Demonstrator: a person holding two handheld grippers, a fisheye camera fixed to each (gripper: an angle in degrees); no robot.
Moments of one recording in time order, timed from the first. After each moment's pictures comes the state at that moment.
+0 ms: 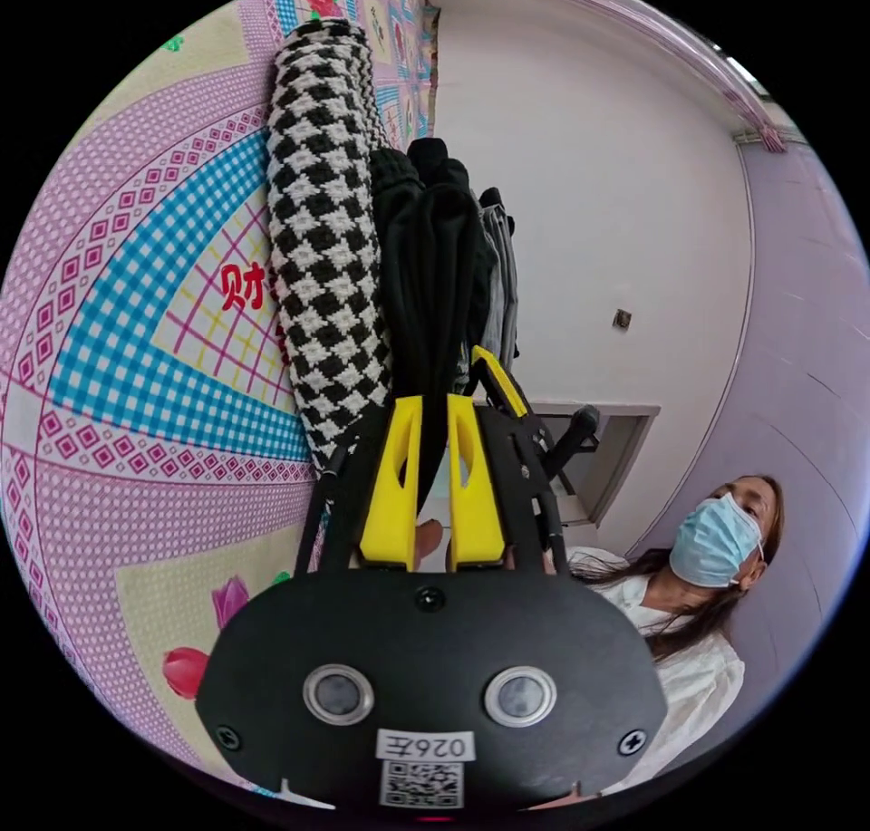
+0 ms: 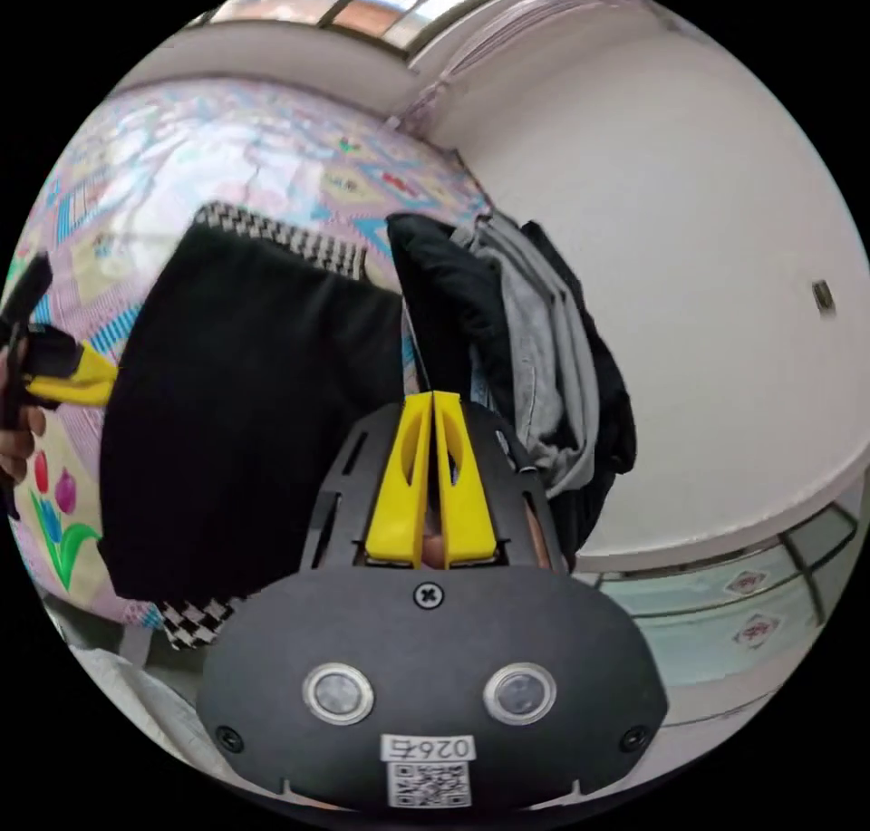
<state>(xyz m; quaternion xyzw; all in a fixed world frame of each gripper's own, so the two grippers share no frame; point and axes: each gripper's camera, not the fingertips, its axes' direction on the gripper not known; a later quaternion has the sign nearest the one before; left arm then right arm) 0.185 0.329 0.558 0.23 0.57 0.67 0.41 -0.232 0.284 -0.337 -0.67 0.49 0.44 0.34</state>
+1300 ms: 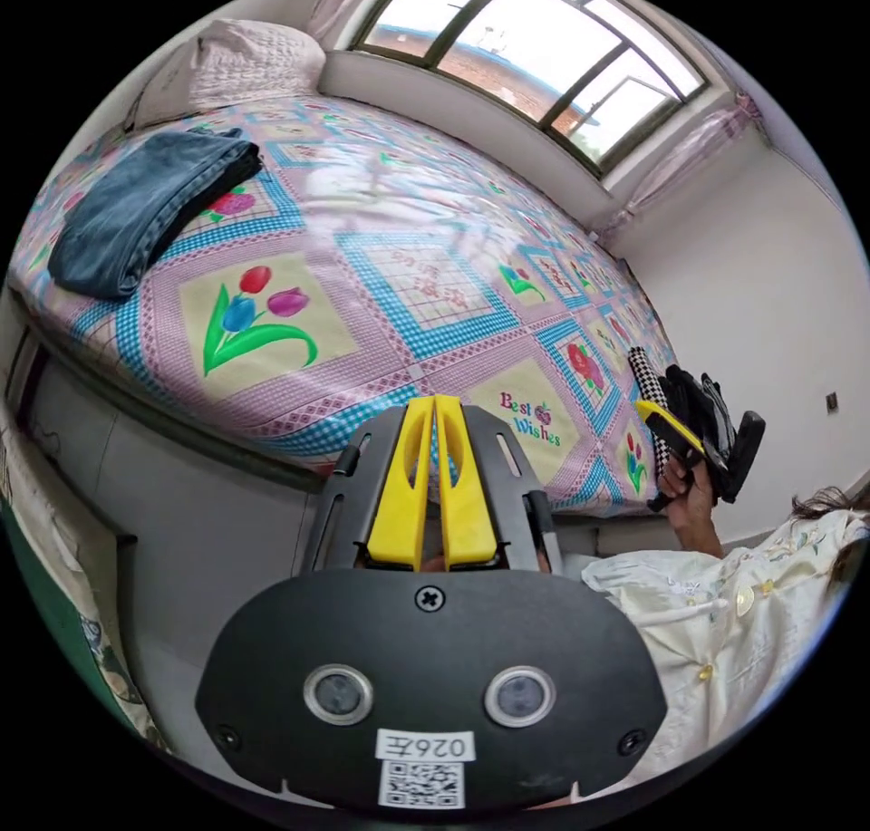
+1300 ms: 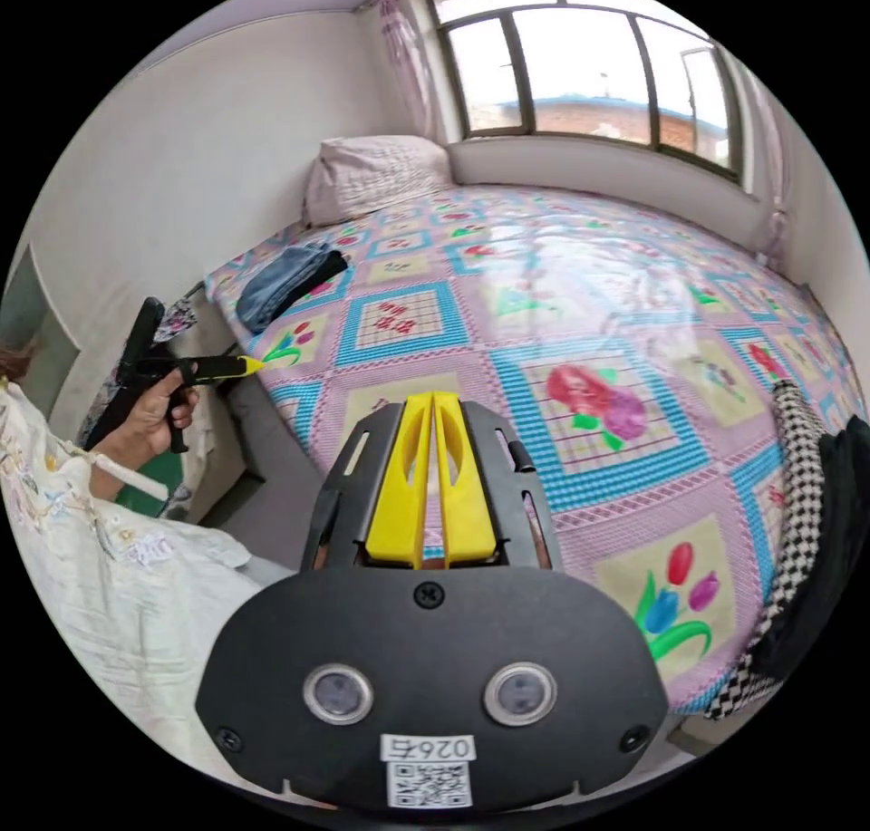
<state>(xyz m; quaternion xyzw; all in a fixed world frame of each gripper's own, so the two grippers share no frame) -0.297 0.243 0.893 0.65 0.51 0.16 0.54 -0.319 0.239 -0.083 -0.33 0.20 0.55 0.74</state>
